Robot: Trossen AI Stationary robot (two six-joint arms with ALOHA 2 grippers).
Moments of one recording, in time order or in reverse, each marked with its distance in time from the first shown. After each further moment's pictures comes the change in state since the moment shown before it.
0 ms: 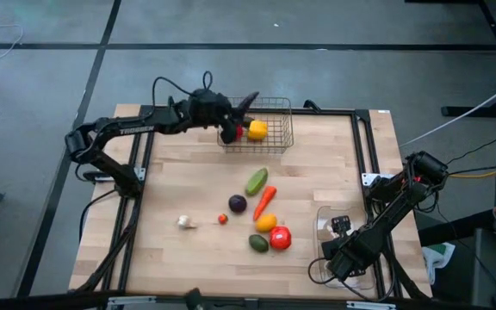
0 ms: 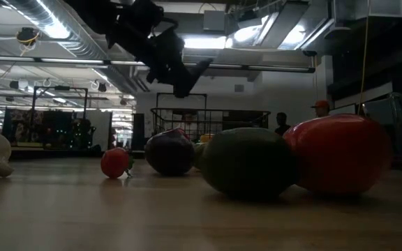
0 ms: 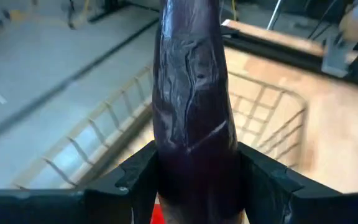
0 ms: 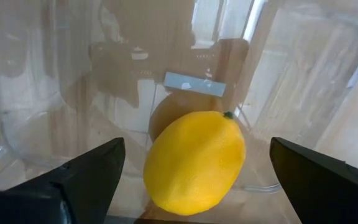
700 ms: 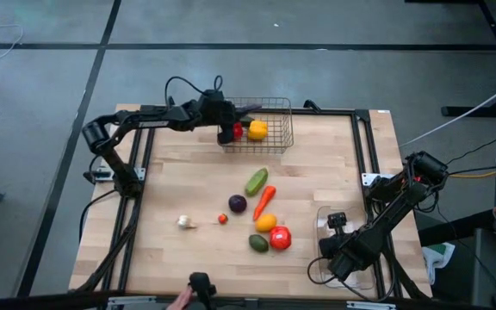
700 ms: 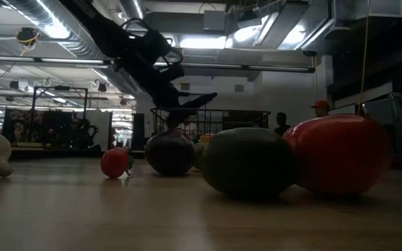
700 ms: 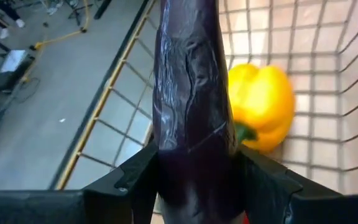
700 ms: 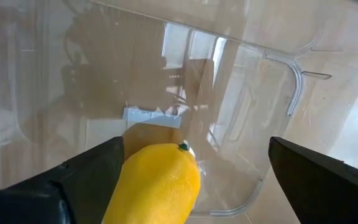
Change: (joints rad) left arm 0.078 0.182 0.000 0.024 -0.055 0.470; right arm 0.000 0.000 0.000 0.004 0.166 0.000
